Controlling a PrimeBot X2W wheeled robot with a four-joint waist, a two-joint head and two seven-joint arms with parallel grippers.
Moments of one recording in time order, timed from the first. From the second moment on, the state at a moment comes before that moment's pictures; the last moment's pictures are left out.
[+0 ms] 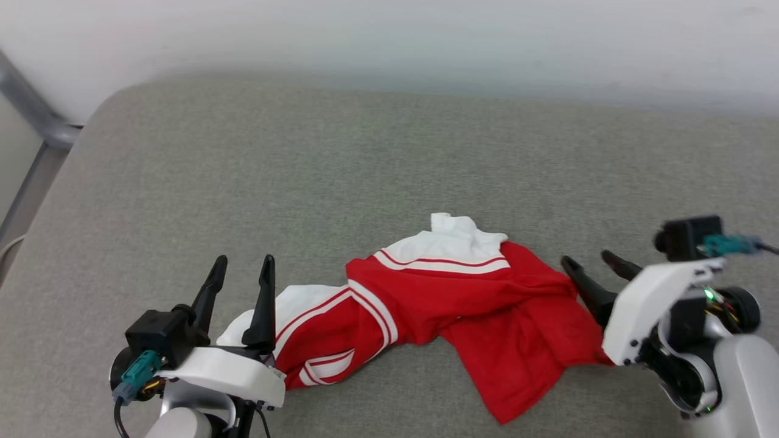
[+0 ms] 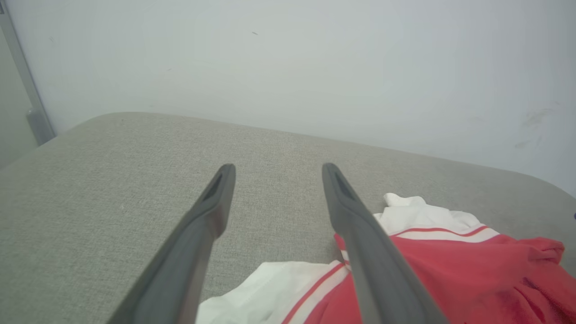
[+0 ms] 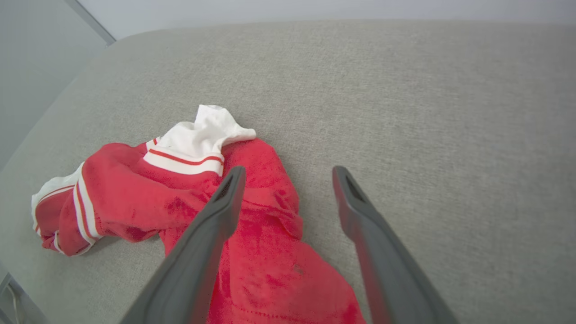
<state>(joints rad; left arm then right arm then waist) -0.13 0.34 -0.36 0.05 -0.58 0.17 -0.26 -0.23 -0.16 0.03 0.07 0.42 0.13 0.52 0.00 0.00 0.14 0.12</state>
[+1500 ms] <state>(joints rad) -0.15 0.22 -0.29 0.15 -0.51 0.06 -0.26 -0.41 -0.36 0.13 0.28 0.50 0.13 0.46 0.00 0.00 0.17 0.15</state>
